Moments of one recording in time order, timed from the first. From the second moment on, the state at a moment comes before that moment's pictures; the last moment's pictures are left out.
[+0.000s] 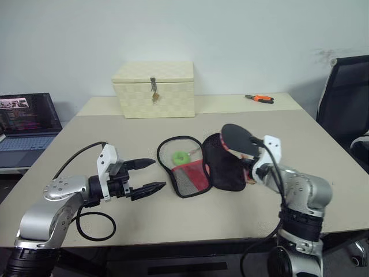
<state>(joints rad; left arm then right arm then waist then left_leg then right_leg) -0.29 0.79 0.21 -0.20 -0.59 0.46 -1.04 -0.73 0.03 -0.36 -0.25 0.32 1.39 -0.12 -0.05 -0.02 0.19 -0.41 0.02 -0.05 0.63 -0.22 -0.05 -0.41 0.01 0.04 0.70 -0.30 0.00</state>
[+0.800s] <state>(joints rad) -0.28 0.79 0.23 -0.23 -0.59 0.46 -1.01 -0.71 0.02 -0.22 -0.01 0.25 1.15 -0.09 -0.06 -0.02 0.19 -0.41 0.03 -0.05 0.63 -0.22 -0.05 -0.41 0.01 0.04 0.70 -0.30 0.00</state>
